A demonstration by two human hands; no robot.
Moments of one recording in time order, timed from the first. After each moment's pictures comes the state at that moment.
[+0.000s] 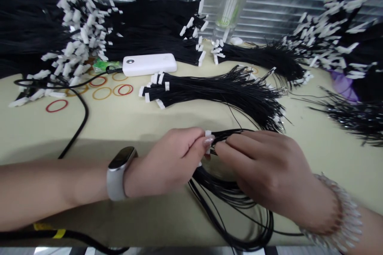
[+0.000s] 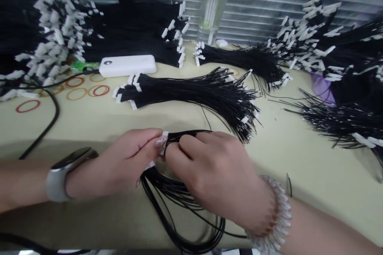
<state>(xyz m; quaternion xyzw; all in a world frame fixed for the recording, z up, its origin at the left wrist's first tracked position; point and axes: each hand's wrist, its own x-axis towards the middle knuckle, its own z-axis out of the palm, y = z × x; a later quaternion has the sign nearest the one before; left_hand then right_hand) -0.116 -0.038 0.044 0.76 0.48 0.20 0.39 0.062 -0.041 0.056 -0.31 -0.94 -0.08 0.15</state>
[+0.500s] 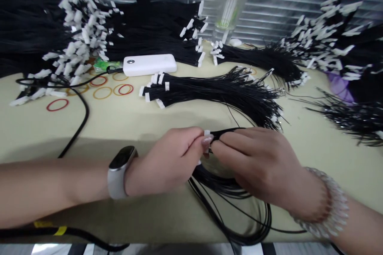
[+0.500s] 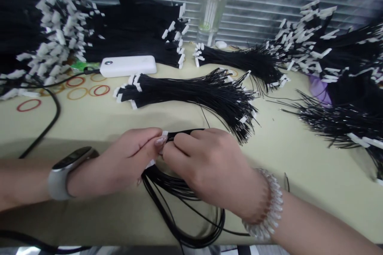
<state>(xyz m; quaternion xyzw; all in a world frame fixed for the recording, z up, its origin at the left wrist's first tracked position) -0.115 -0.039 0.044 0.76 0.49 0.20 0.37 0.061 -0.036 0.051 -0.27 -0.95 -0.07 0.14</state>
